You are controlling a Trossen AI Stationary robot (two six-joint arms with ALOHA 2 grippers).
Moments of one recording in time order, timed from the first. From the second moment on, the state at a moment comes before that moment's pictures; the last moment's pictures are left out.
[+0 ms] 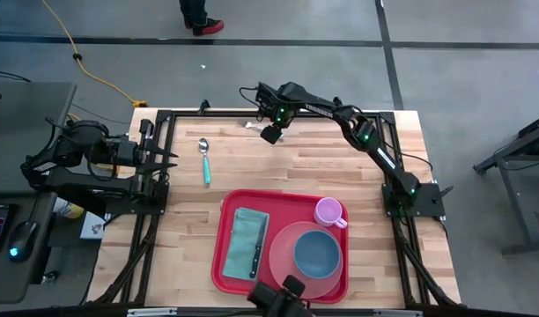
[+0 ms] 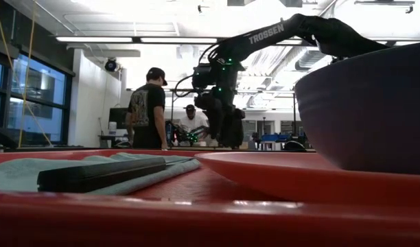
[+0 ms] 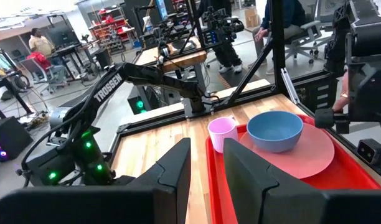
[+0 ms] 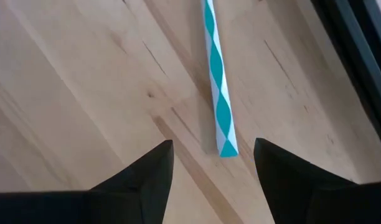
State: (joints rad) left arm 0.03 0.42 1.00 -0.69 0.06 0.29; right arm -0.55 2.48 2.36 -1.25 -0.10 0.05
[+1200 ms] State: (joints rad) left arm 0.03 0.42 1.00 -0.70 0.06 0.31; right arm -0.43 2.49 2.35 -1.14 -0.25 0.12
